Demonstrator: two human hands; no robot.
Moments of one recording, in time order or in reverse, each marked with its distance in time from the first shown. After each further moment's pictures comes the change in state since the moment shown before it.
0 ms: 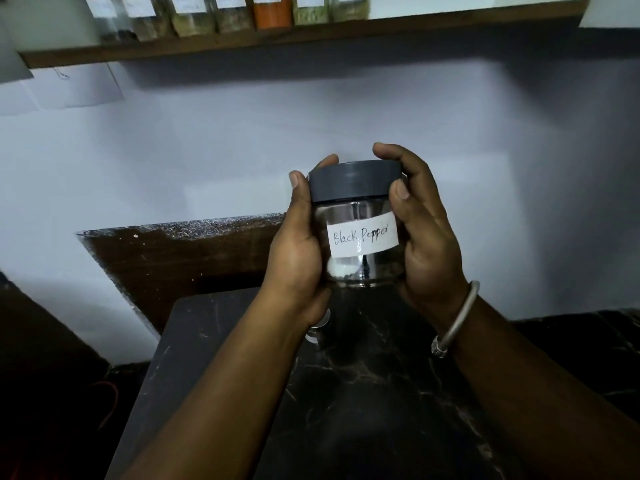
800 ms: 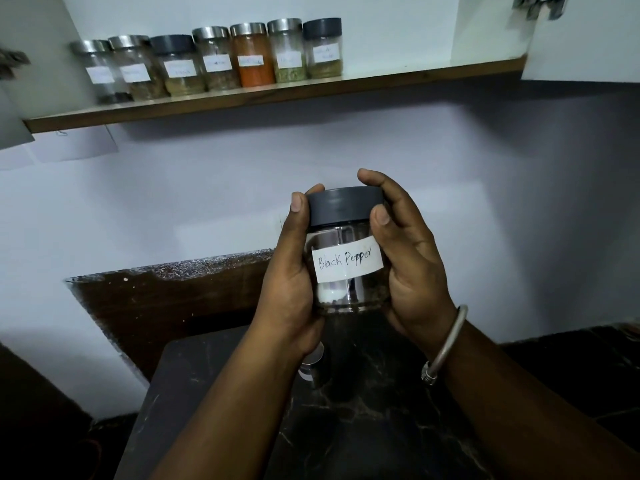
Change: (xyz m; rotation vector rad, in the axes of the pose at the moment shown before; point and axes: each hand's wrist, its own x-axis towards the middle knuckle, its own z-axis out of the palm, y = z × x) left_hand 0.001 0.010 0.018 -0.030 -0.072 -0.022; right_hand 0.004 -0.022 0.006 0.065 0.058 0.006
